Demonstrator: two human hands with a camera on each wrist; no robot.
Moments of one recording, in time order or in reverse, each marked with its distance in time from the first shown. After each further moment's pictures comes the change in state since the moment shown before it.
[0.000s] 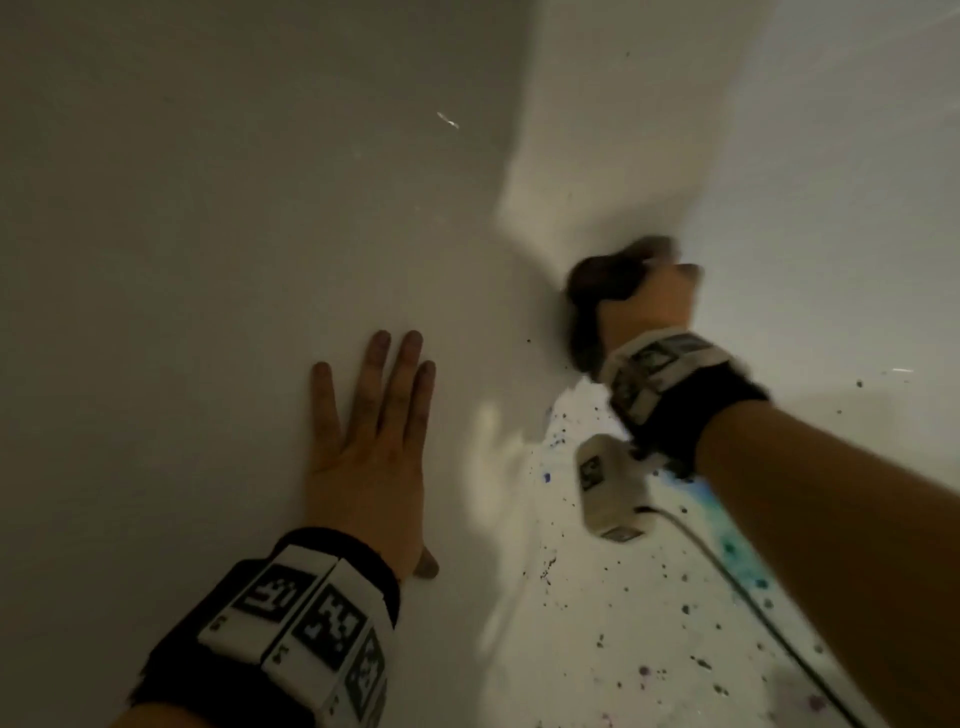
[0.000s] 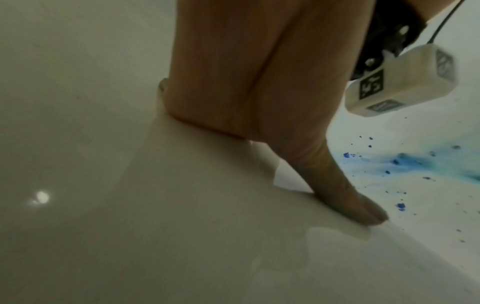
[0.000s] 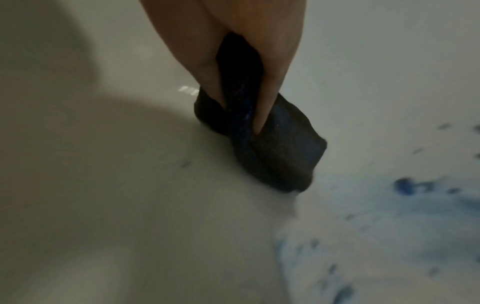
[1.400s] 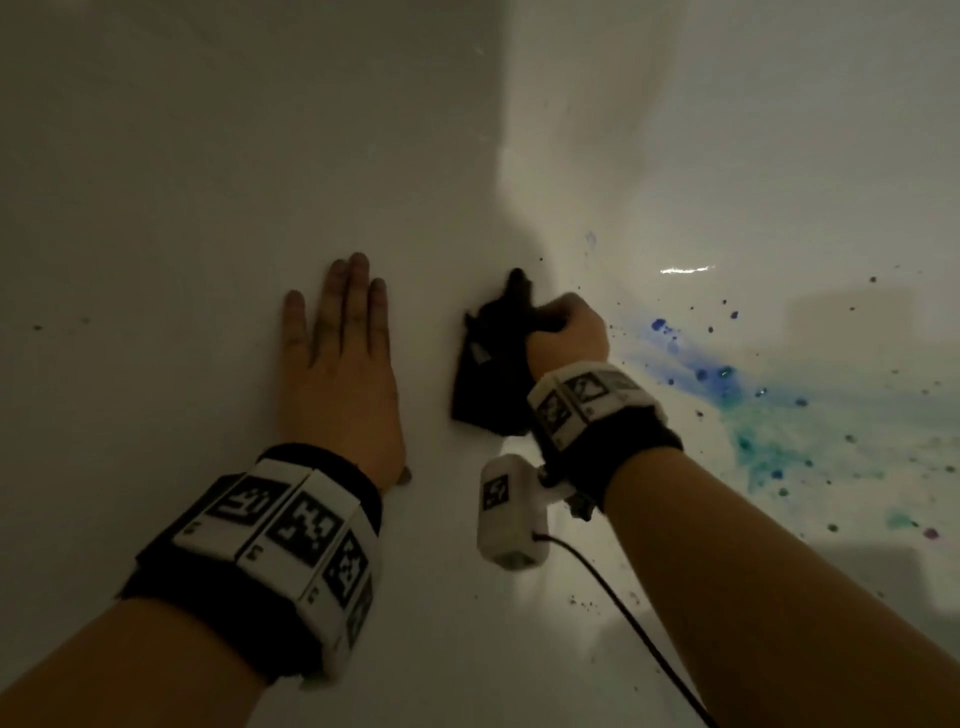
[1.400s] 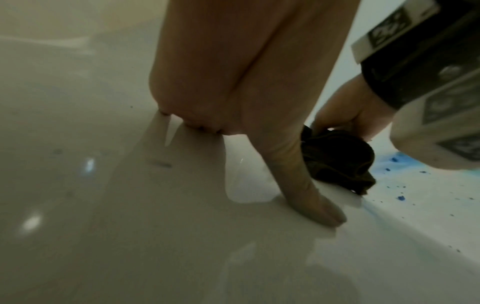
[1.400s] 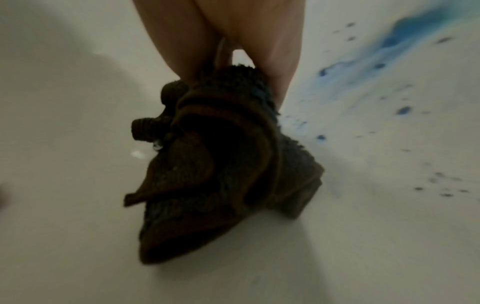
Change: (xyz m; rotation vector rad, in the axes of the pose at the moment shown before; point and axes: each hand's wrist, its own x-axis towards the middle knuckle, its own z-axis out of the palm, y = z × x) left_hand -0.038 -0.028 0.003 0.072 0.033 -0.145; right_hand -0.114 0.017 0.036 0.234 -0.193 0.235
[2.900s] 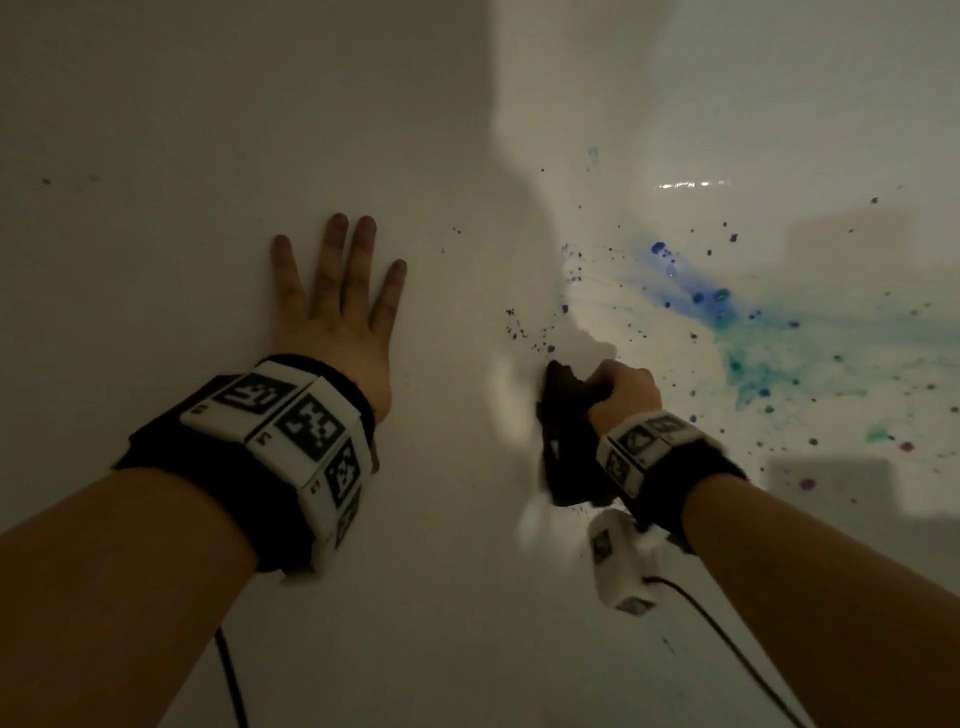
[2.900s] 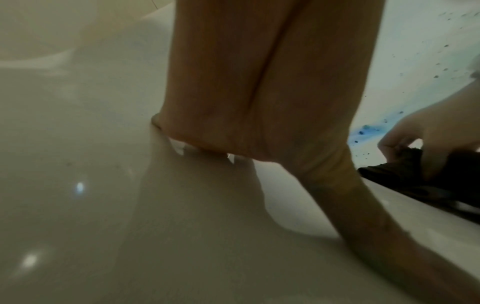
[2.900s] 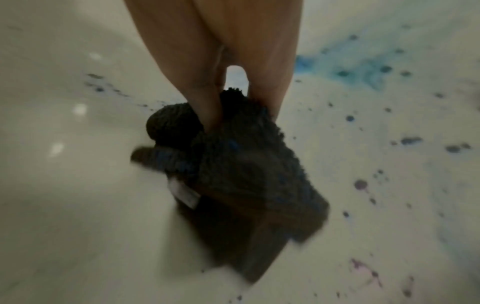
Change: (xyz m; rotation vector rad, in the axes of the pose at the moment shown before) left_hand -0.038 0.002 0.020 0.196 -0.163 0.087; right_hand -0.062 0.110 -0.047 -0.454 -0.233 0.148
